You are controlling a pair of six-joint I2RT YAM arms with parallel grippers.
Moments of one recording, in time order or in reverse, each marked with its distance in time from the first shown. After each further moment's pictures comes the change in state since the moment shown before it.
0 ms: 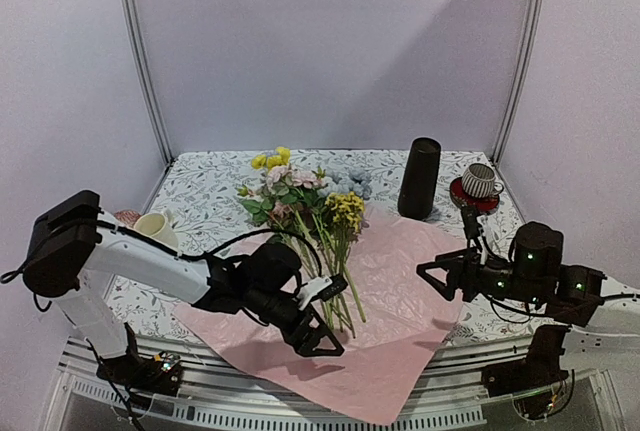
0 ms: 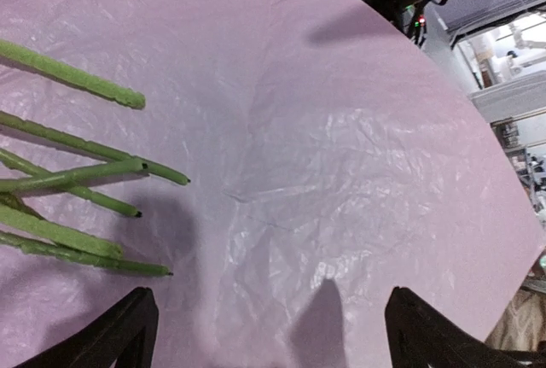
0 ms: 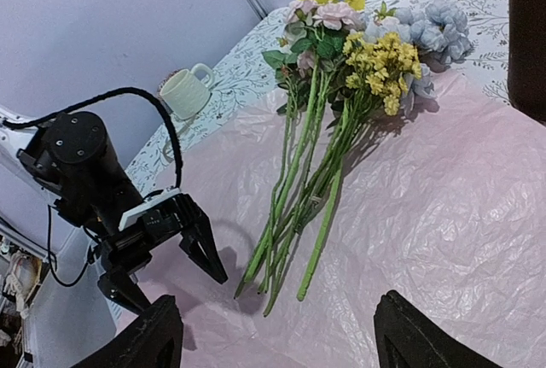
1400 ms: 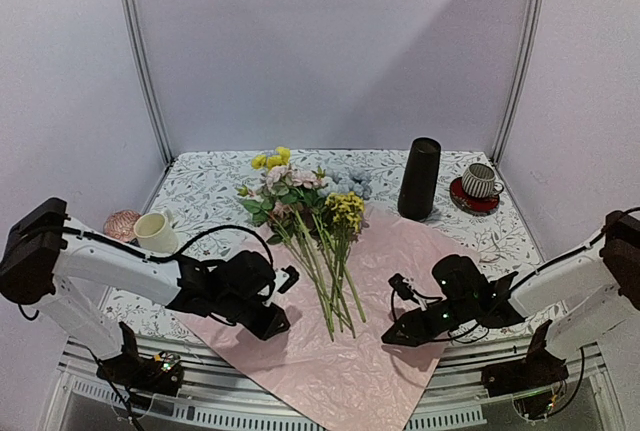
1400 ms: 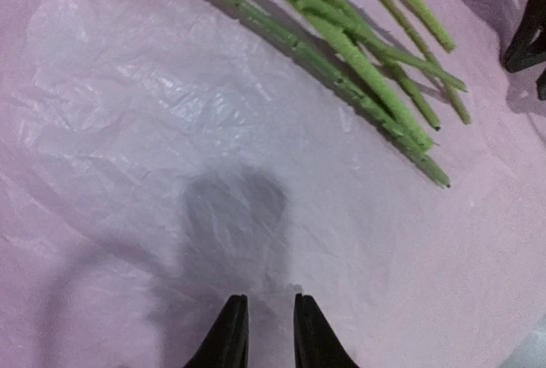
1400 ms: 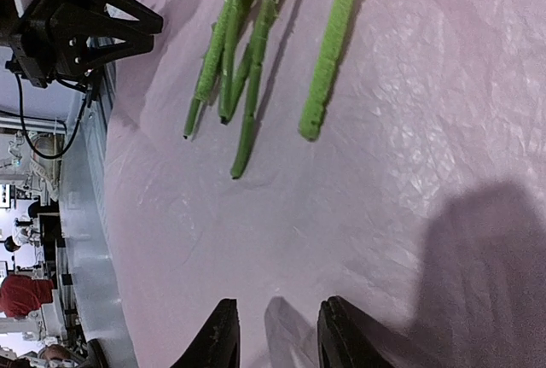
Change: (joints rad) left arm 0.031 -0.180 -0.114 -0.290 -0.489 -0.077; right arm 0.000 0.785 -0.085 0.429 -0.481 0.056
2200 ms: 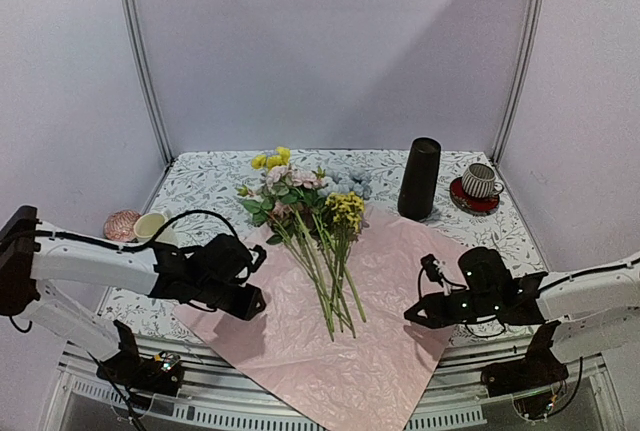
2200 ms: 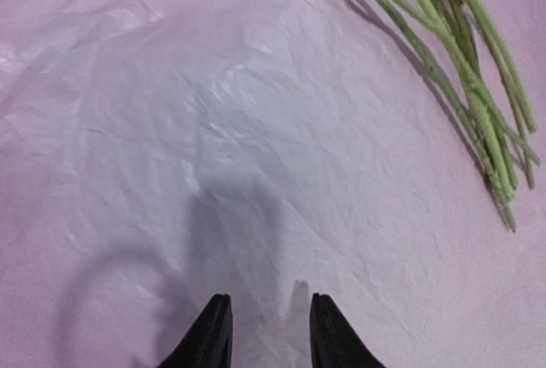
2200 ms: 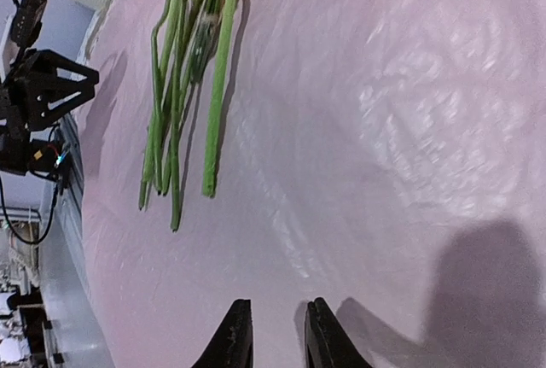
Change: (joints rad) left arm 0.119 -0.114 -0.026 -0.152 -0.122 -0.075; right arm -0.097 -0.230 -0.074 -0.133 0.177 0.066
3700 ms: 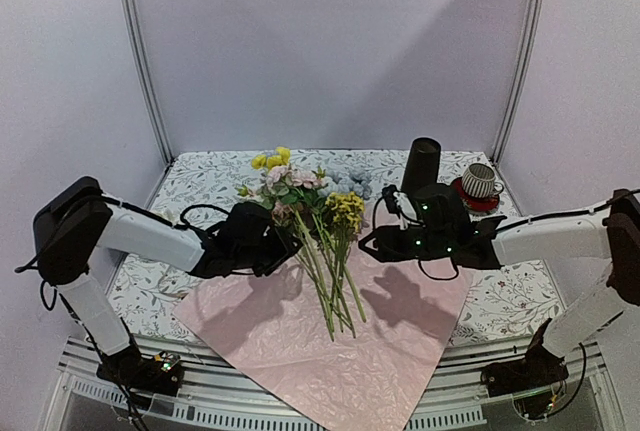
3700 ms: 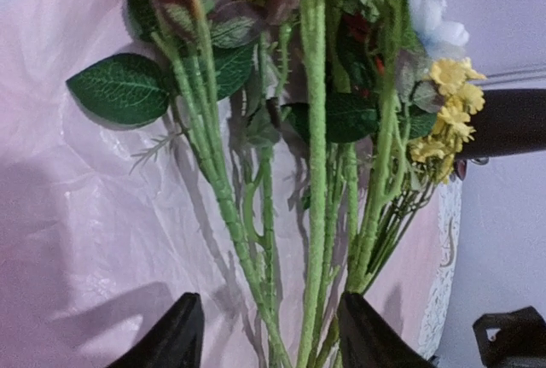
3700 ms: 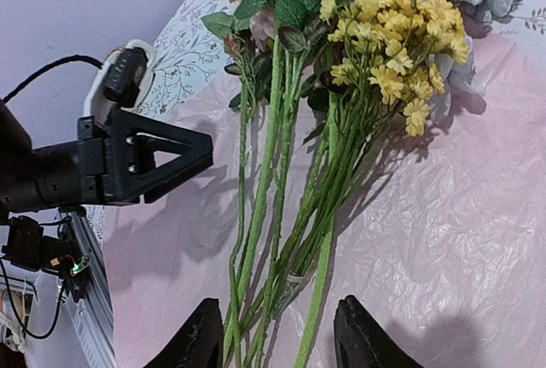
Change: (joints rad) left arm 0.160 0.330 0.161 0.565 -0.056 -0.639; right arm -0.031 0.324 0.521 -0.015 0.154 -0.101
